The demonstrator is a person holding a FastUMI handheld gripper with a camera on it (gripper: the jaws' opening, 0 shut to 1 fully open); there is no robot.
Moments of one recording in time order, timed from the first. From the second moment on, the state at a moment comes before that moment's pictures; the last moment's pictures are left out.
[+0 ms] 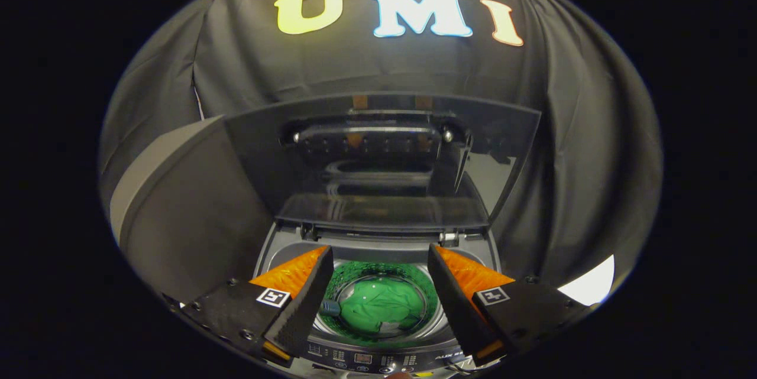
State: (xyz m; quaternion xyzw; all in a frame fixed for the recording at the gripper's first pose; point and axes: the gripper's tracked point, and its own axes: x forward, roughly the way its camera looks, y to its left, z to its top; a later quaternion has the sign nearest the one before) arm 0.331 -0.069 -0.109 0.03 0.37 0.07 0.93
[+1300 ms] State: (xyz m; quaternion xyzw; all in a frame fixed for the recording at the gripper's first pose) arm 0.465 -0.041 0.034 0.05 0.28 0.08 0.96
